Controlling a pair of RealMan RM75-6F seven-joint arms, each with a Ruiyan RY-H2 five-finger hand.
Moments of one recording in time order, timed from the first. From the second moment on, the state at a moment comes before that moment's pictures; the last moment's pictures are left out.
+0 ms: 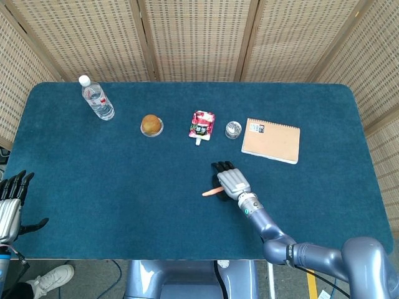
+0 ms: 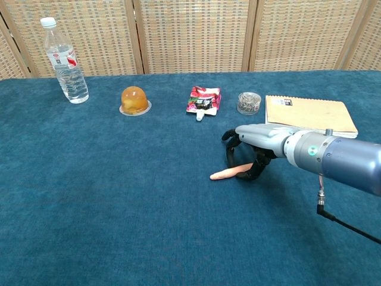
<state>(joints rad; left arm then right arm) -0.09 -1.10 -0.06 -1.79 1.33 1.43 0.22 0.85 -1.74 0.17 -1.26 -0.95 0.78 -0.32</state>
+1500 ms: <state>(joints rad) -0.40 -1.04 -0.21 -1.73 1.51 1.24 0.18 0.97 -1.56 0.47 -1.64 -0.40 0.79 -0.15</state>
